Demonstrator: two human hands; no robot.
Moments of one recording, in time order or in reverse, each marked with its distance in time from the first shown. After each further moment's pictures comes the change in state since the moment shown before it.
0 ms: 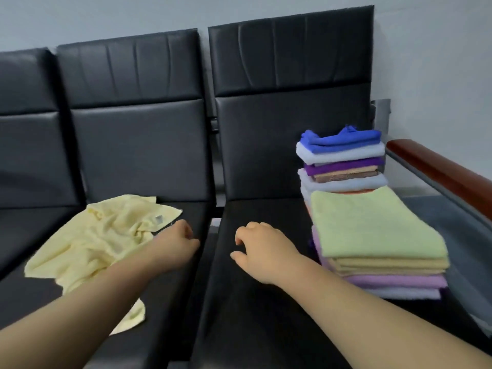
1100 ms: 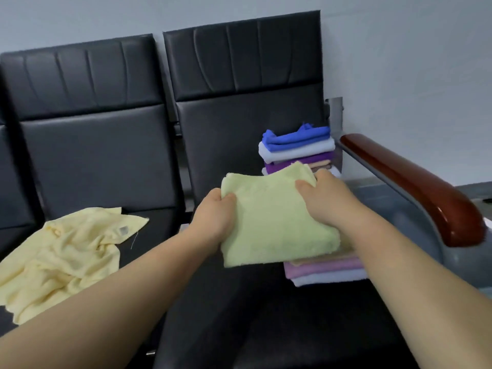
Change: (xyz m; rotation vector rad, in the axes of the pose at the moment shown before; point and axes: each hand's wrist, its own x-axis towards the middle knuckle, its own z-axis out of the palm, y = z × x) left_hand -0.026 0.151 0.031 -0.741 -0.039 0.062; right_hand -0.059 0.122 -0.101 0.467 0.370 0.592
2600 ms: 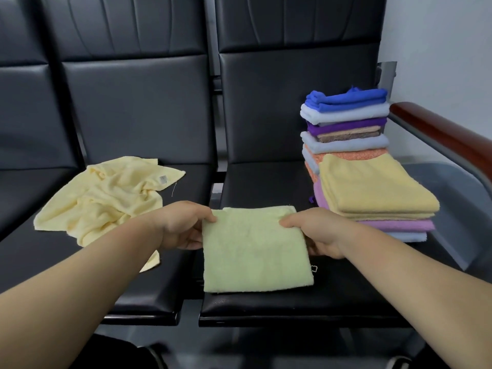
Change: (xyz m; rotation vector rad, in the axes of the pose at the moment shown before) left_hand -0.022 -0.120 -0.133 -0.080 -0.377 -0.442; right_hand -0.083 -0.007 0.118 0.413 -0.626 0.408
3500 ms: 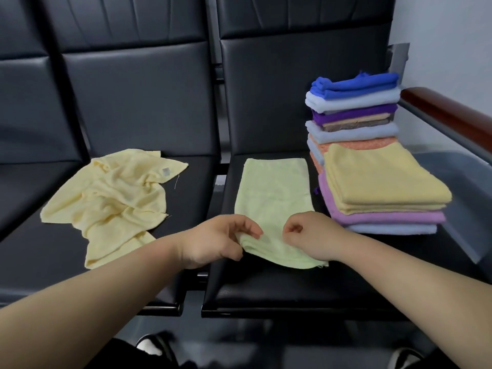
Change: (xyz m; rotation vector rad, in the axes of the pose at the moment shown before) left_hand 0.001 -0.036 0.048 0.189 -0.341 0.375; right_hand 0.013 0.028 0.003 -0.778 0.093 -0.372
